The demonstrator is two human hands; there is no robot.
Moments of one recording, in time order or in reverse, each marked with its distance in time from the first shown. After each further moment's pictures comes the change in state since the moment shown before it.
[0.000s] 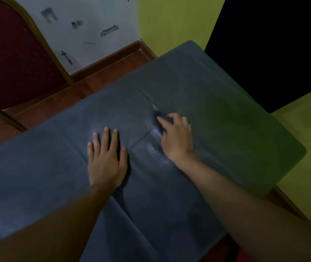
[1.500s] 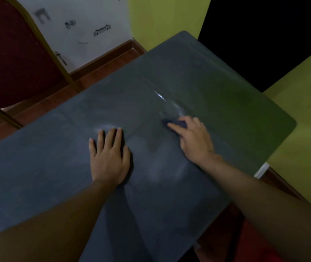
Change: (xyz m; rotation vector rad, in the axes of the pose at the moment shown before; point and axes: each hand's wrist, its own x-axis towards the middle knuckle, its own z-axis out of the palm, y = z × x) left_hand -0.037 -0.020 -0.008 0.056 -0.020 0.142; right_hand -0.069 0.050 -0.010 -0.102 0.064 -0.231
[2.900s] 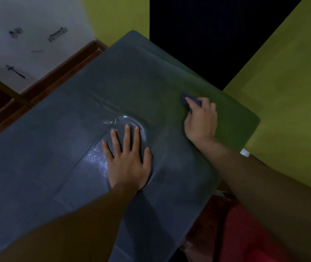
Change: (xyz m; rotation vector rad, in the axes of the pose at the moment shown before) left_hand 0.042 0.166 0.045 0.080 -0.080 0.126; right_hand 0.032 0.132 -0.039 -0.062 0.115 0.621
